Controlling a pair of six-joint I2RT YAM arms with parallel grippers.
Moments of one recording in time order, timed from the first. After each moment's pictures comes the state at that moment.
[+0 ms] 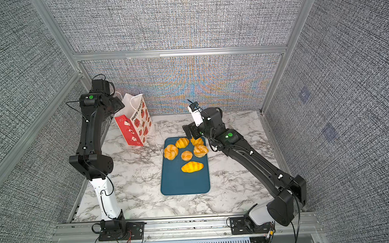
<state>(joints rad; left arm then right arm) 0.01 2.18 2.57 -1.30 -0.23 -0.62 0.61 1.44 1.42 -0.39 0.04 -0.01</state>
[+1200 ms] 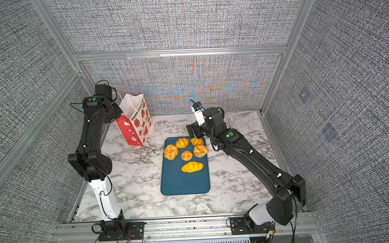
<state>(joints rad) 0.02 2.13 2.40 -1.28 -0.19 -0.61 0.58 1.45 1.40 -0.39 0.07 -0.02</state>
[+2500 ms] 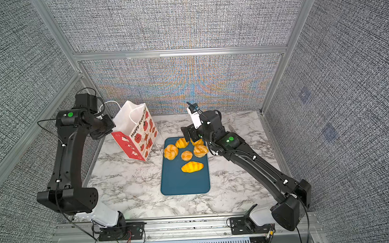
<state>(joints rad) 0.02 1.58 1.96 -1.38 -0.02 -0.53 0.68 1.39 1.40 -0.41 0.12 0.04</state>
